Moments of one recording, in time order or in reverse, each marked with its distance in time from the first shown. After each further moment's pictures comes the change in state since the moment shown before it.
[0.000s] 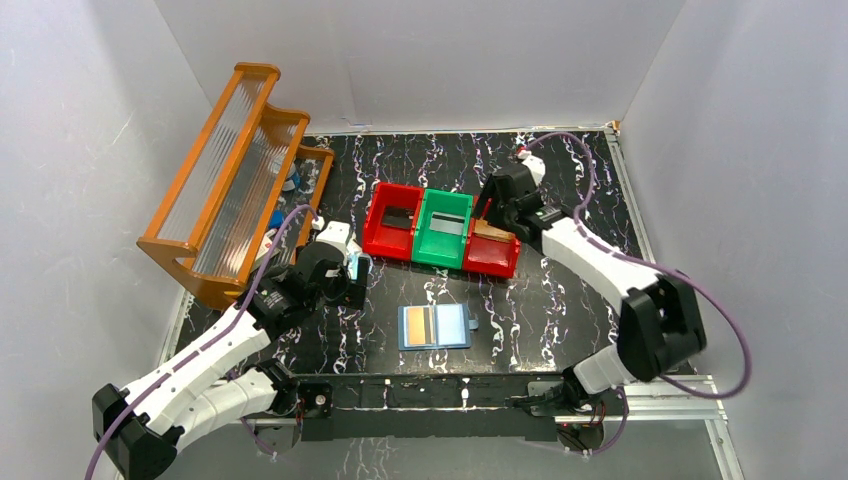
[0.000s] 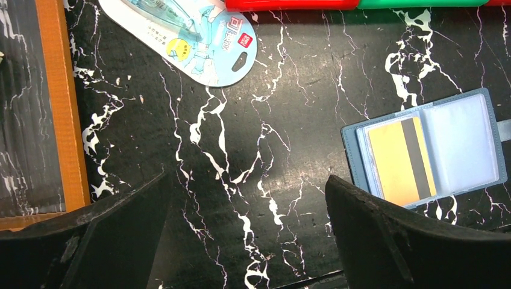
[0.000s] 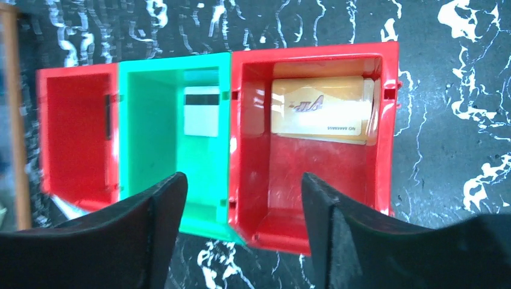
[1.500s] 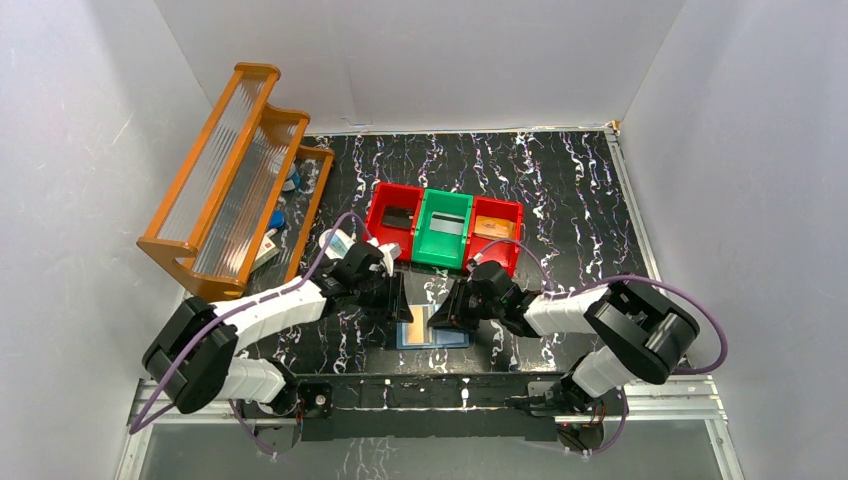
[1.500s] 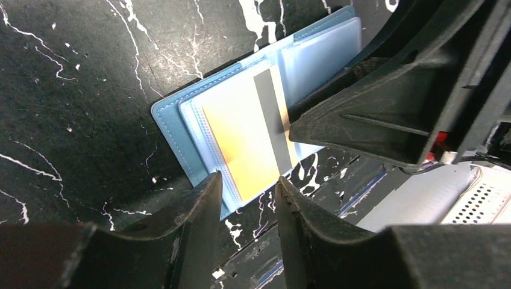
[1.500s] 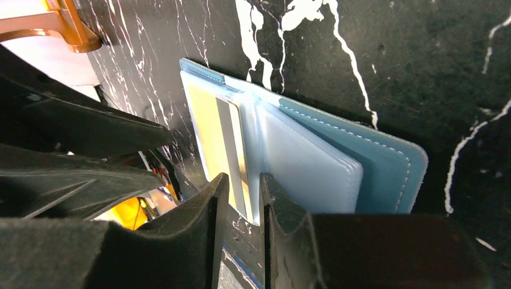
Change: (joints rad) left arm -0.010 0.447 -0.103 0.434 0.644 -0.288; right arm 0.324 -0.010 -0.672 0.680 -0.590 0.448
